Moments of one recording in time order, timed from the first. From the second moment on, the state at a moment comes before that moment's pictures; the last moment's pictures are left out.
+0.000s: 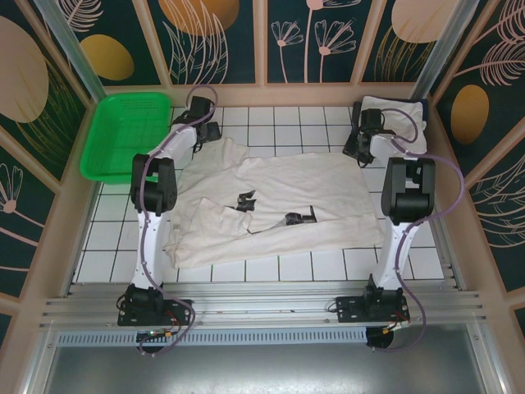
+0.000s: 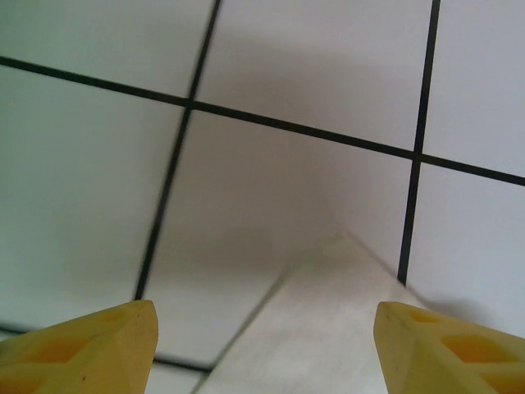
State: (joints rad) left arm -0.20 2.51 2.14 -0.56 -0.15 -0.41; right arm 0.00 2.13 1.59 -0.49 -0.02 0.37
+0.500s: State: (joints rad) left arm -0.20 2.64 2.30 -0.58 -0.10 -0.37; right arm 0.00 2.28 1.76 -0.56 0.04 0.34
